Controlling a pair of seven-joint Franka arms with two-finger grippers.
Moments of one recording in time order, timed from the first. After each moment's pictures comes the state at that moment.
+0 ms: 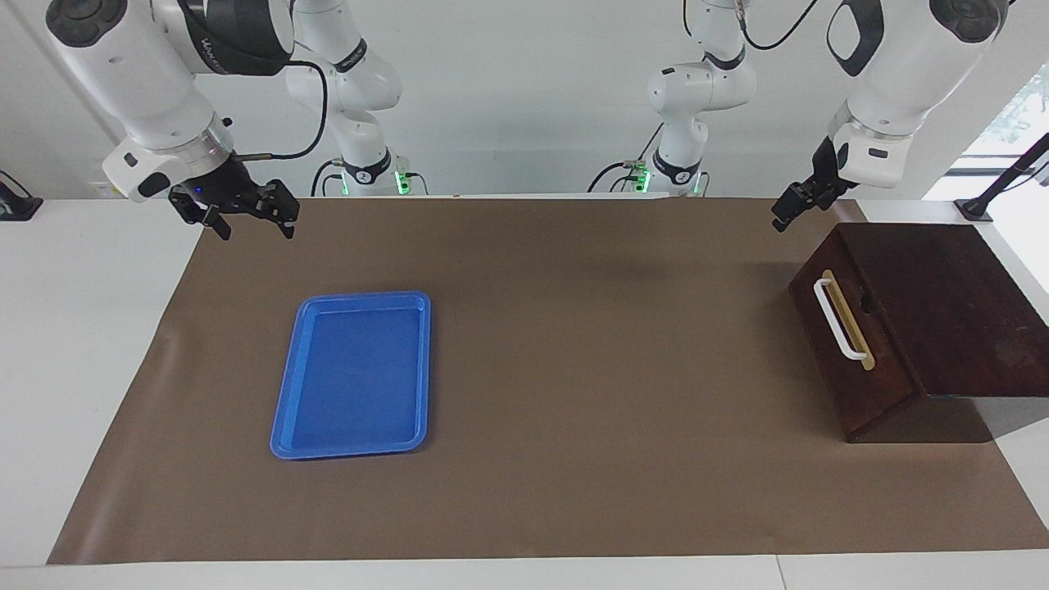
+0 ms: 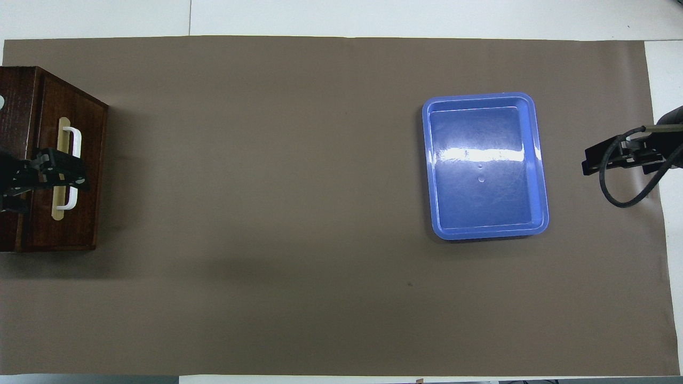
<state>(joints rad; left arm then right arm) 0.07 -0.06 -0.14 -1.66 0.00 1.49 -0.33 -0.07 0.05 0.05 -1.56 0.01 1.49 -0.01</state>
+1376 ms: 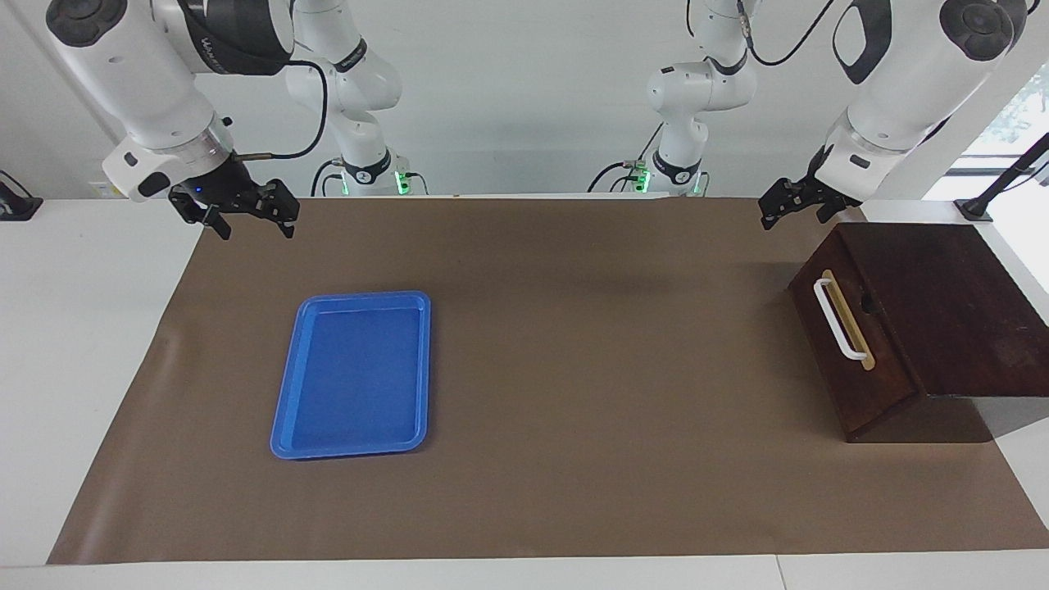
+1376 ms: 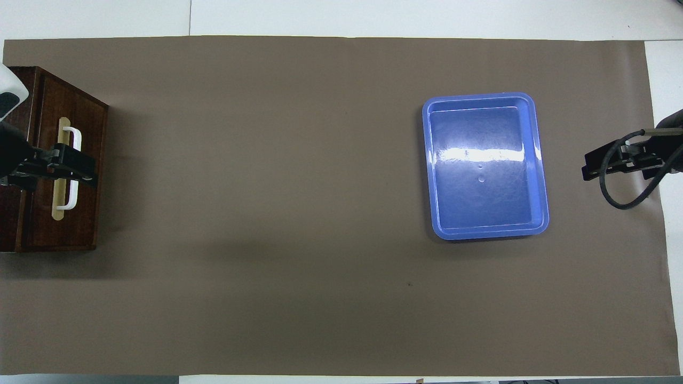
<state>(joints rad) 0.03 0.05 -0.11 -1.53 0.00 1.42 -0.06 -0.07 0.05 0.05 -1.56 0.01 1.47 -0.01</state>
